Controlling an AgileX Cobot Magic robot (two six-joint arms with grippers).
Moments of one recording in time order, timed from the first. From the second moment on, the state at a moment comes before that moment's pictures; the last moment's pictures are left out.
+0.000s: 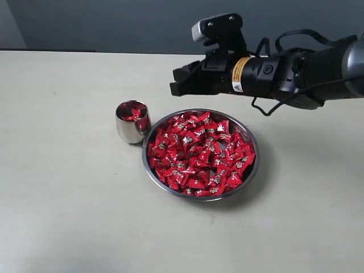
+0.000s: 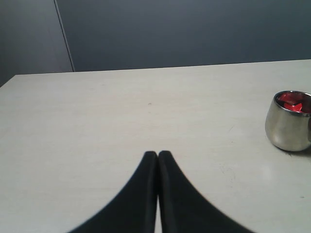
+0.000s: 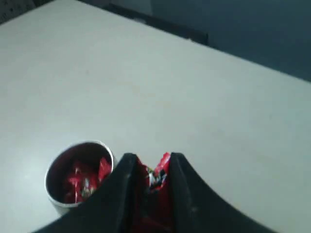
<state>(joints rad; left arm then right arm) 0.12 0.00 0.00 0.05 0.29 -0.02 0.61 1.84 -1.02 -0.81 -0.42 0.78</state>
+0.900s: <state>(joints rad) 0.12 0.00 0.00 0.05 0.29 -0.02 0.70 2.20 -1.51 -1.74 -0.57 1.62</state>
